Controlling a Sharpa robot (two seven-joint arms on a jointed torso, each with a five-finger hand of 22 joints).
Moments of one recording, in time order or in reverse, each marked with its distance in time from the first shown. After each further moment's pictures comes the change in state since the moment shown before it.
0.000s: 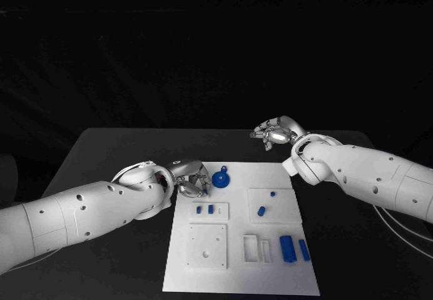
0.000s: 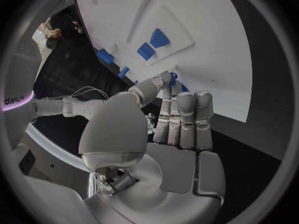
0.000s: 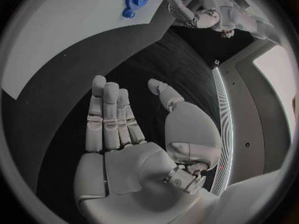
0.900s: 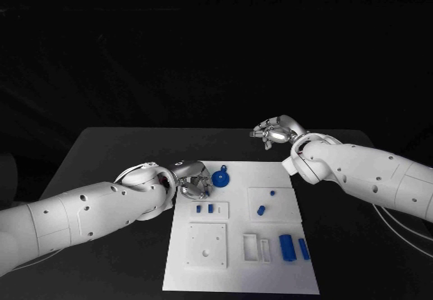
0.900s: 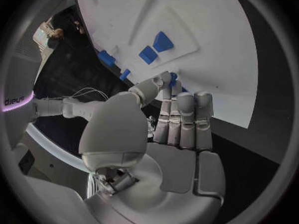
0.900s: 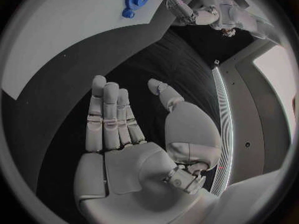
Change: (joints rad) left arm -0.006 0.014 -0.005 -0.007 0.003 0.011 0.002; left_hand 0.002 -0.002 -0.002 0.001 0.004 0.000 0.000 0.000 -0.001 0.000 0.000 -0.005 0.000 0.002 0.002 0.003 0.000 0.000 0.005 -0.002 0.000 0.001; right arm 0.000 0.000 0.000 0.001 0.000 0.000 0.000; right_hand 0.000 0.000 0.000 0.000 0.000 0.000 0.000 0.000 -0.001 0.000 0.000 0.000 -0.002 0.000 0.000 0.000 0.000 0.000 0.007 0.000 0.000 0.001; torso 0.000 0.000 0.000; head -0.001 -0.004
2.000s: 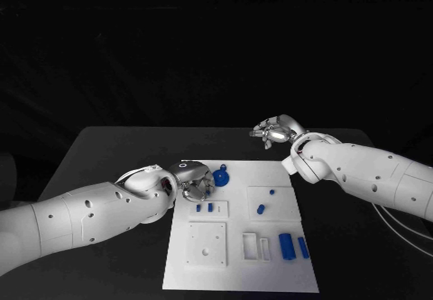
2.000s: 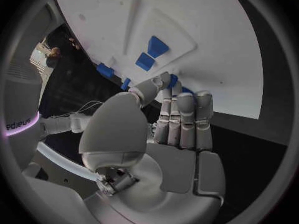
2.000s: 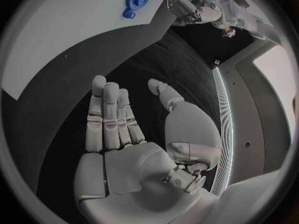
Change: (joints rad) left arm 0.011 0.013 -0.048 0.005 -0.146 -0.084 0.023; left_hand 0.001 -0.002 0.007 -0.007 0.000 0.010 -0.003 0.004 -0.007 0.000 0.000 -0.005 0.019 0.001 0.002 0.005 -0.001 0.000 -0.002 0.002 0.005 0.005; right arm -0.003 -0.001 0.000 -0.001 0.000 0.000 0.000; right_hand 0.000 0.000 0.000 0.000 0.000 0.001 0.000 0.000 -0.001 0.000 0.000 0.004 -0.003 0.000 0.000 0.000 0.000 0.000 0.000 0.000 -0.004 0.001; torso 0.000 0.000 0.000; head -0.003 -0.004
